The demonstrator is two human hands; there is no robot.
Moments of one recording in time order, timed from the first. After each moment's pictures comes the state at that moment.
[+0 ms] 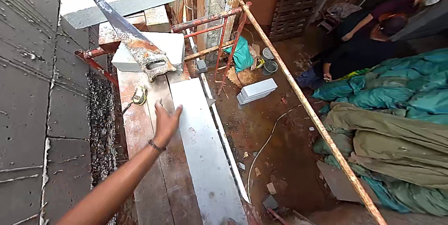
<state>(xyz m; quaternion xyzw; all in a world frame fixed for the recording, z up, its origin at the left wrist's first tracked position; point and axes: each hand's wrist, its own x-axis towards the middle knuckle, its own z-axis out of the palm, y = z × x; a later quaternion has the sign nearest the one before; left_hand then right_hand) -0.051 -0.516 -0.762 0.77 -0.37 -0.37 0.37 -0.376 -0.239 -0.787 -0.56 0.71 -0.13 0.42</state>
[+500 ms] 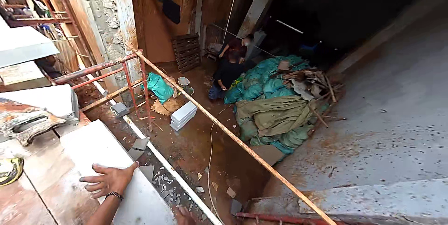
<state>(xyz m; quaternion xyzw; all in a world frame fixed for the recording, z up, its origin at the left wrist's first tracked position) -0.192 -0.455 -0.780 0.88 -0.36 -0.28 0.17 -0.374 -0.233 -0.772 -0.58 0.68 -0.14 0.43</state>
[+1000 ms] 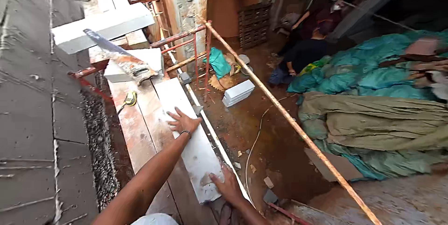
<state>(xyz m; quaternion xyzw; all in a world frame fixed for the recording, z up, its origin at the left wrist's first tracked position) -0.192 -0.454 -0.769 0.87 -0.41 -0.27 0.09 -0.373 -0.233 -0.777 -0.56 0.67 -0.15 0.47</state>
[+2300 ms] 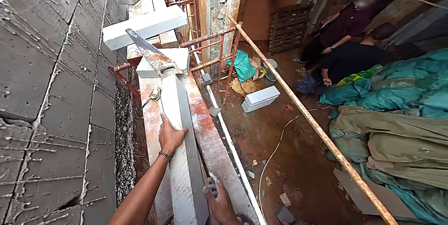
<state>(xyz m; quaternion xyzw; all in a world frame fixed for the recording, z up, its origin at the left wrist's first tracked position) -0.085 -0.383 -0.721 0.87 -0.38 -0.25 0.20 -0.308 -0.206 -0.779 -0.50 0.58 -0.25 0.59</state>
